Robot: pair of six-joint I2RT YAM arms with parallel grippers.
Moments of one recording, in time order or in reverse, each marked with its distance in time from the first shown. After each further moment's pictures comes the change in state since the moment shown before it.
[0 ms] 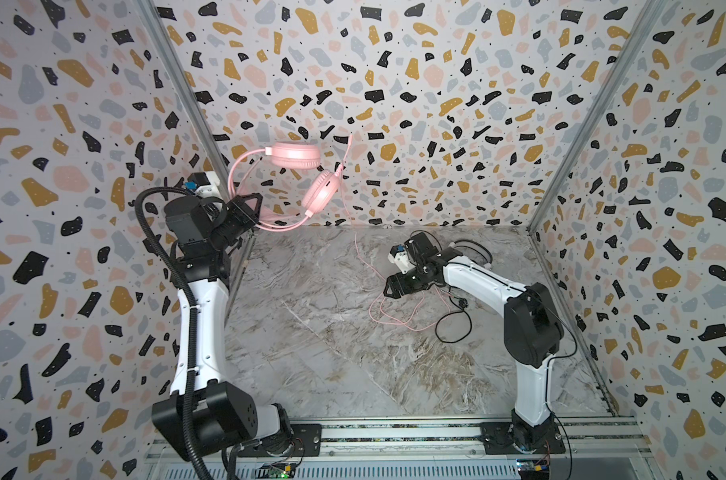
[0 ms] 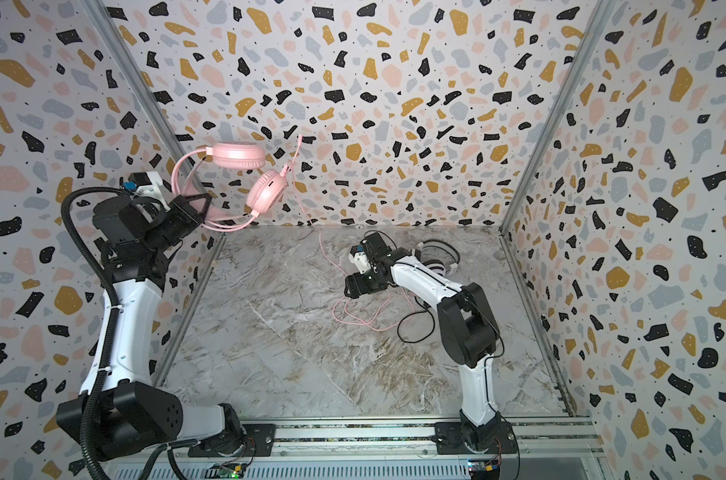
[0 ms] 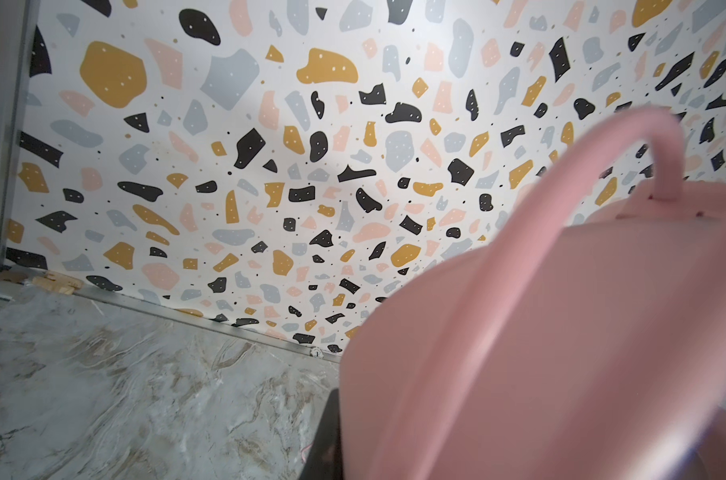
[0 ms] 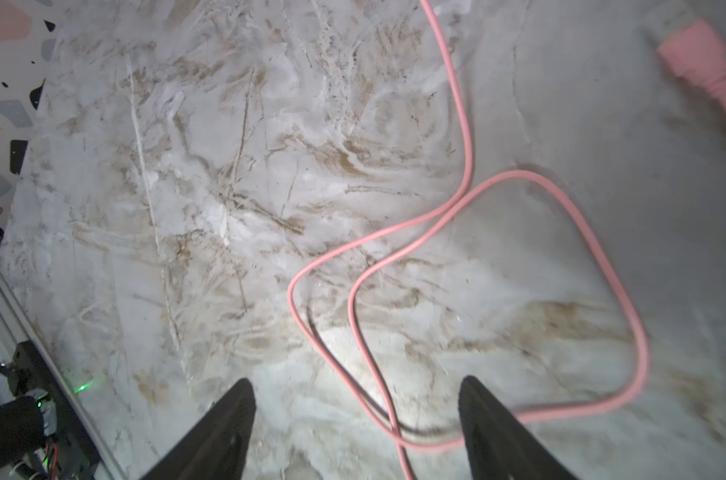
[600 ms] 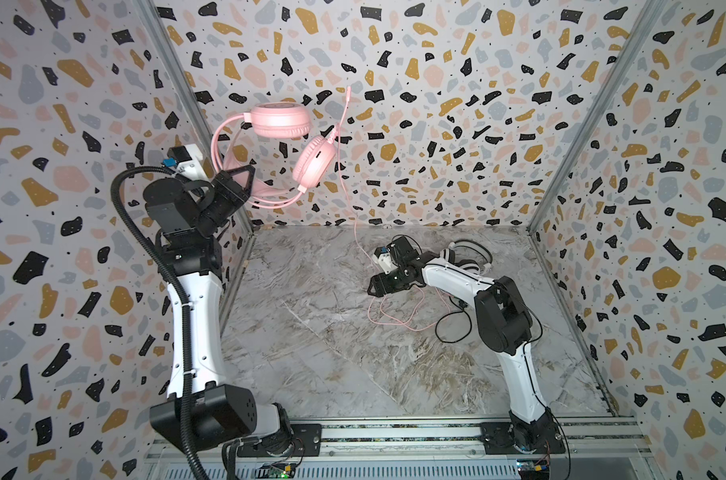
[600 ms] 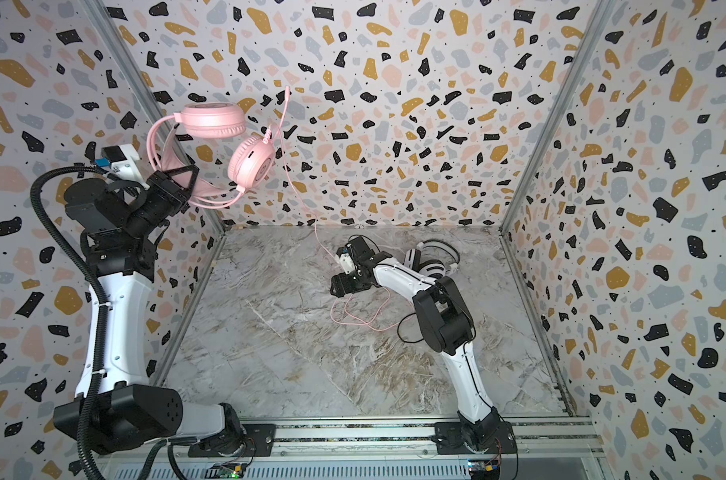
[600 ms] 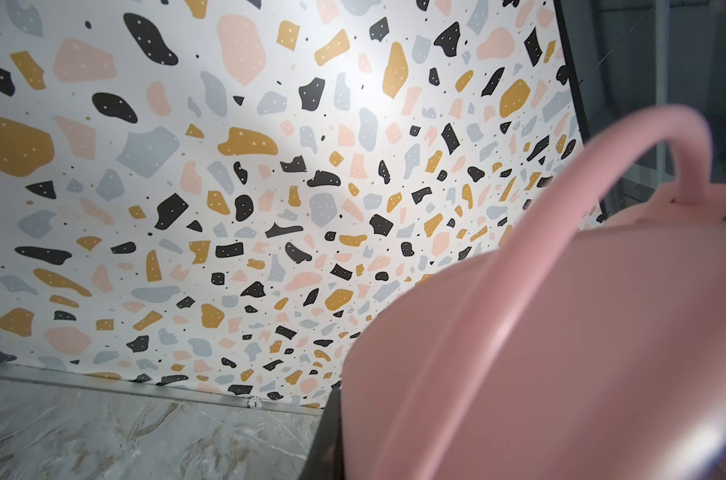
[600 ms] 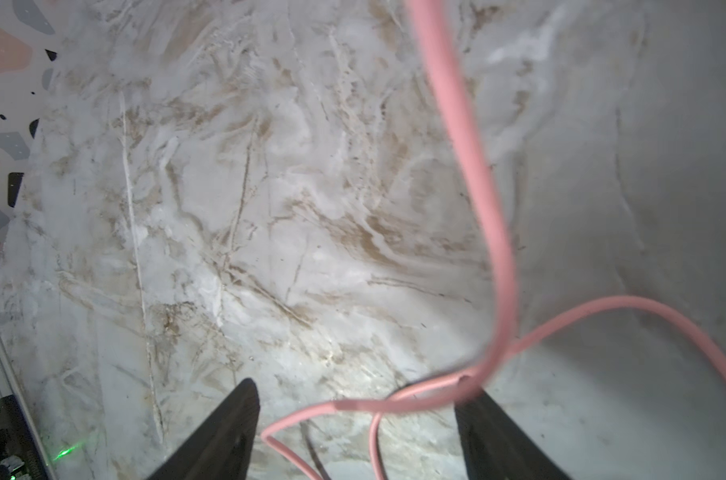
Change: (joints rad) left arm 0.000 0.037 0.174 0.084 0.045 -0.172; right arm 0.062 0.189 0.162 0.092 -0.006 0.046
